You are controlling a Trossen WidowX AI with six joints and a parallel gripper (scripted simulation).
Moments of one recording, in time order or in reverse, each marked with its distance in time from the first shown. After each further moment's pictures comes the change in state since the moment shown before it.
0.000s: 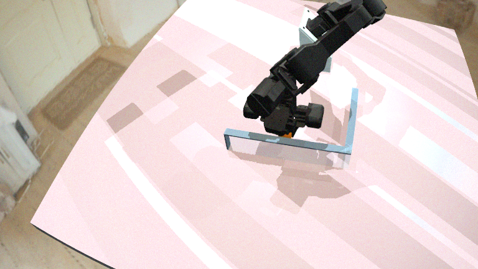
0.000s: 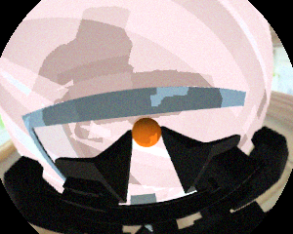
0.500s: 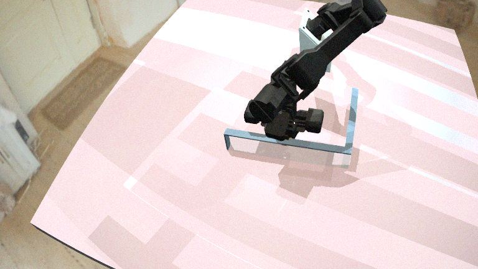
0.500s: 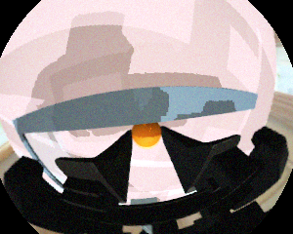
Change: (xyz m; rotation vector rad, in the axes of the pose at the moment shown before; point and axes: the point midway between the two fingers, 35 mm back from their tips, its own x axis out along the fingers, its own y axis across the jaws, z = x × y) arm 0.017 0.000 -0.001 0.002 0.002 0.002
